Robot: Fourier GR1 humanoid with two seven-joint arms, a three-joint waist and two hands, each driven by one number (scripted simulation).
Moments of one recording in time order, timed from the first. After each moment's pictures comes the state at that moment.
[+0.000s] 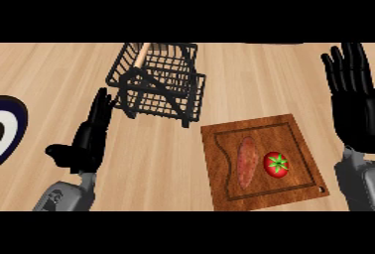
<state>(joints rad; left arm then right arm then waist) -0.16 0.27 -0.28 -1.45 0.29 0.36 -0.15 -0.28 -0.31 -0.03 -1.63 -0.26 -0.05 -0.21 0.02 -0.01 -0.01</state>
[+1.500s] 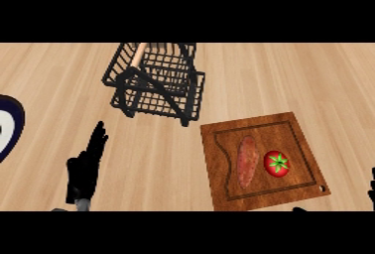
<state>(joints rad) 0.00 0.30 -0.32 -1.38 0.20 0.41 -0.05 0.50 -0.25 0.16 -2.14 0.52 -0.50 0.65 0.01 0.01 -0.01</state>
